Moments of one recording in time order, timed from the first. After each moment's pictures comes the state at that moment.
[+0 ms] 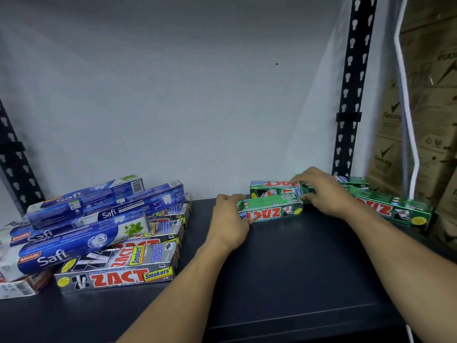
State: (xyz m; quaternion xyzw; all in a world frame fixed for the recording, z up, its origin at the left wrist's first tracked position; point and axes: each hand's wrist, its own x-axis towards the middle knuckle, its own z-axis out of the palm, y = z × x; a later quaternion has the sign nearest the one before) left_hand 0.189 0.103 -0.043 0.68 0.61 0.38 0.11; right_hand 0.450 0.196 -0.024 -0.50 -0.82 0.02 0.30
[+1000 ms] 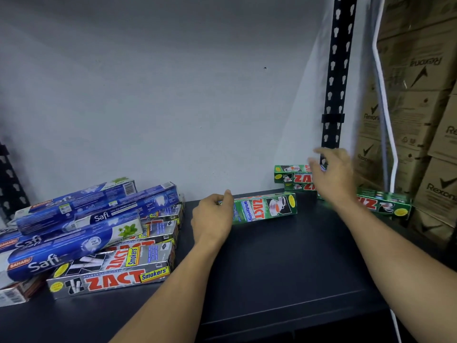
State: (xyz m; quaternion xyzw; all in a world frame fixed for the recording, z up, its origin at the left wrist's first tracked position) left_hand 0.185 0.094 -0.035 0.53 0.67 0.50 0.15; right_hand 0.450 0.168 -0.007 -0.58 -0.60 -0.05 0.55
